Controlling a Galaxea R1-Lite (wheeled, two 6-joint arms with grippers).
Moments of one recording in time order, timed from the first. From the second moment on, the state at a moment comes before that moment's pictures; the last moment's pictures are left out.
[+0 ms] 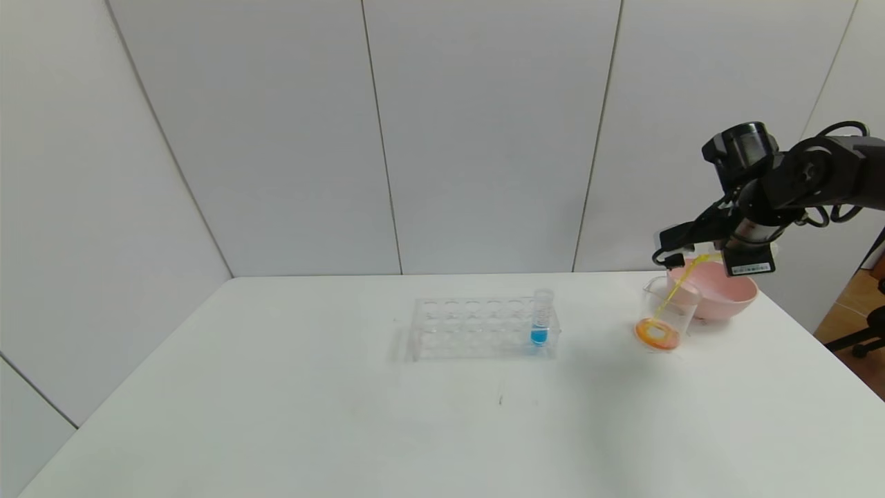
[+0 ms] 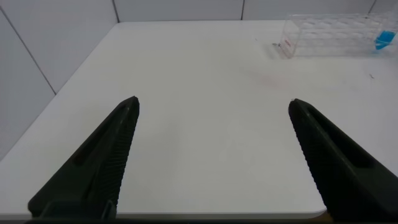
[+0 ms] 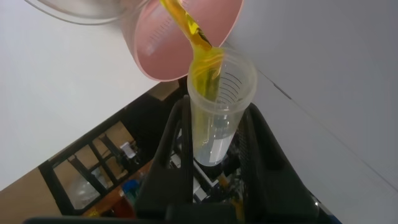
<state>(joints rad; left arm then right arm) 0.00 0.00 0.00 0.02 0.00 -0.02 0.08 2.17 -2.00 0.65 -0.51 -1.49</state>
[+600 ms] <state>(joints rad) 0.00 0.00 0.00 0.02 0.00 -0.02 0.11 2.17 -2.00 0.64 -0.62 -1.56</state>
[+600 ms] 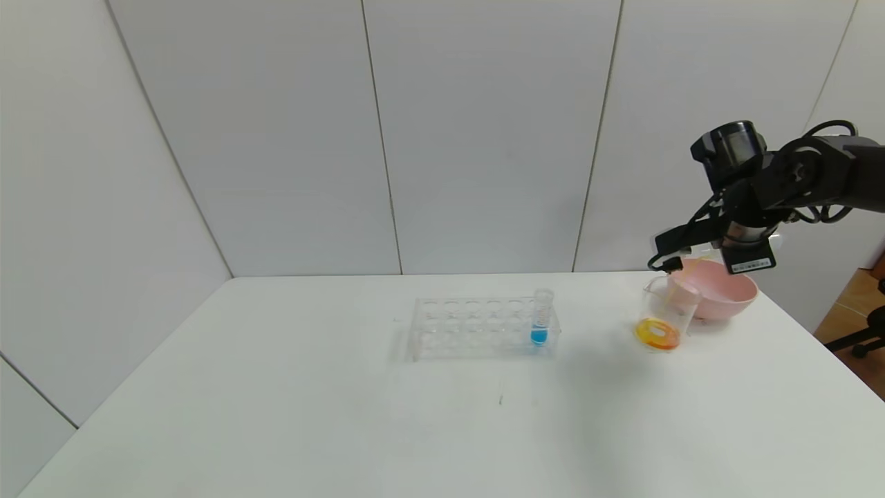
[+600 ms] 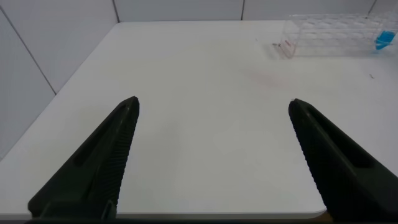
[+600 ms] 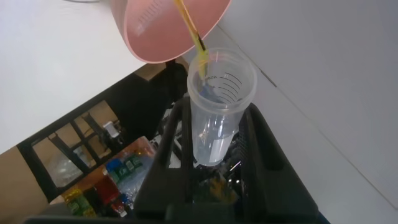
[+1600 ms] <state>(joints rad) 0.00 0.00 0.00 0.02 0.00 -0.02 0.13 2.16 -2.00 0.64 -0.67 -1.63</state>
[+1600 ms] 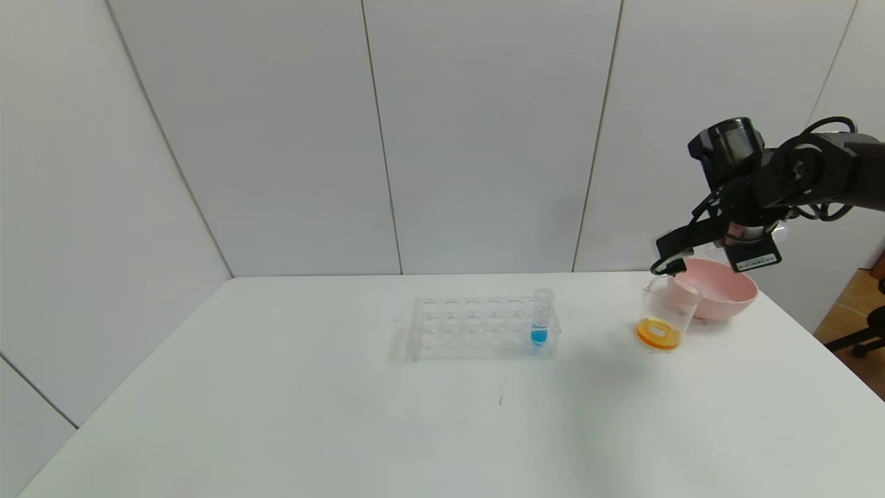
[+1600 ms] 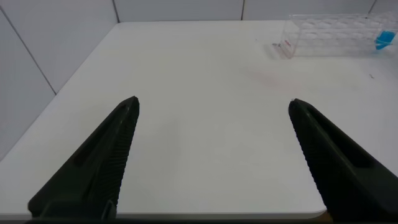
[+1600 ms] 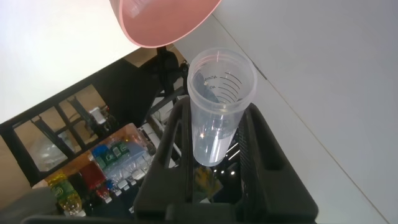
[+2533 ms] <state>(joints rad) 0.00 0.00 0.00 0.02 0.00 -0.02 0.09 2.11 -1.98 0.65 -0.38 -1.54</state>
